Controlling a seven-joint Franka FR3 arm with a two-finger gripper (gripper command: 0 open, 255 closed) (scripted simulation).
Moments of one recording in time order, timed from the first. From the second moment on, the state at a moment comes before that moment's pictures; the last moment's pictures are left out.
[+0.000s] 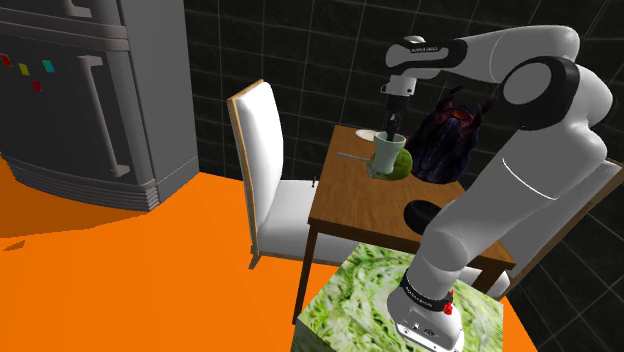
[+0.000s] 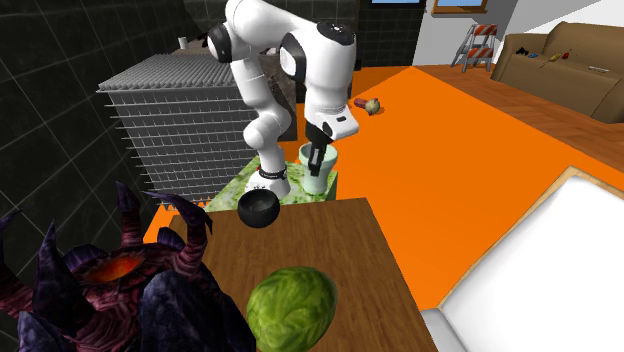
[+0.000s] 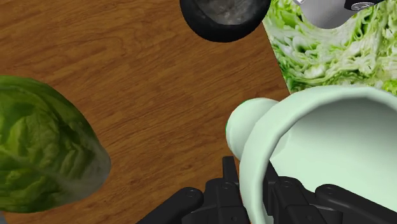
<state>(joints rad) -0.11 -0.32 -0.57 -2.02 -0.15 1.55 -0.75</state>
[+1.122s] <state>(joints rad) -0.31 -0.71 -0.63 -2.16 -0.41 1.35 -0.94</state>
